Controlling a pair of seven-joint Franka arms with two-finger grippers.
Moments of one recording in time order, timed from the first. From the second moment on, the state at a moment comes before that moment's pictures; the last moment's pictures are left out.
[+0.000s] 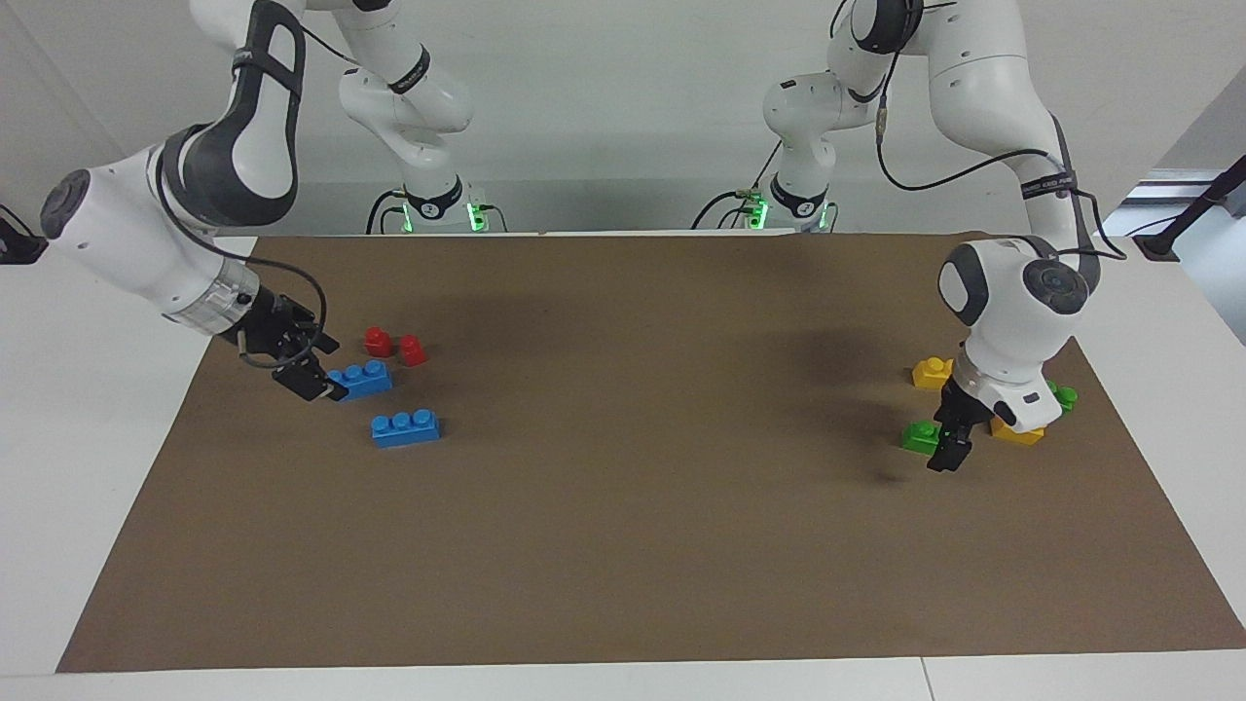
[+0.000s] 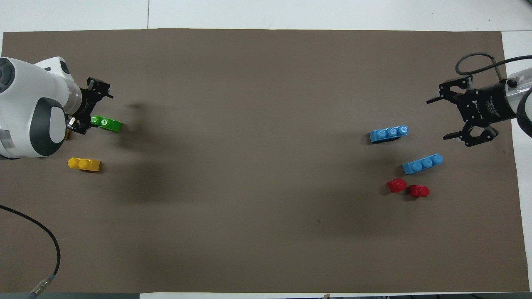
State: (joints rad) left arm 0.11 0.34 -0.12 -1.82 0.08 2.27 -1.04; right arm -0.17 0.14 0.04 -1.73 0.33 1.77 0.80
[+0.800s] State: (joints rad) left arm 0.10 0.11 -0.13 -1.70 0.08 1.91 -0.35; right arm -0.08 -0.11 0.07 -1.70 0.03 1.62 0.03
